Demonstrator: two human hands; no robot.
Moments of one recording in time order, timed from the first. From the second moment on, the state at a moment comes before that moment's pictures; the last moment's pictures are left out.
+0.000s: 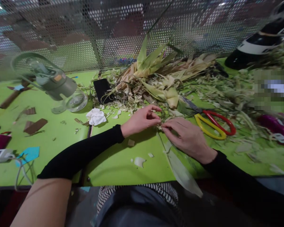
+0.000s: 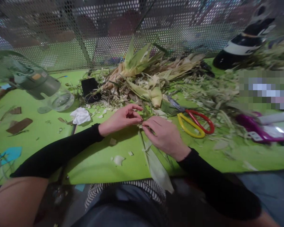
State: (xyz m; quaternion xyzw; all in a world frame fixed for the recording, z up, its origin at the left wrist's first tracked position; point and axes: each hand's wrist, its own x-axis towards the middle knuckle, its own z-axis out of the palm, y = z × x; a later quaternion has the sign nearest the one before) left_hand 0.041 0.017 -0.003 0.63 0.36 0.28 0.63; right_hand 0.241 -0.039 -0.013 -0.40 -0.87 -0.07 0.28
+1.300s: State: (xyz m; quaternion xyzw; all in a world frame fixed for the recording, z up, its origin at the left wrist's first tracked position) left_hand 0.031 0.019 0.003 0.81 0.34 0.20 0.43; right_hand 0.236 -0.003 -0.007 -0.33 -0.91 0.11 0.22
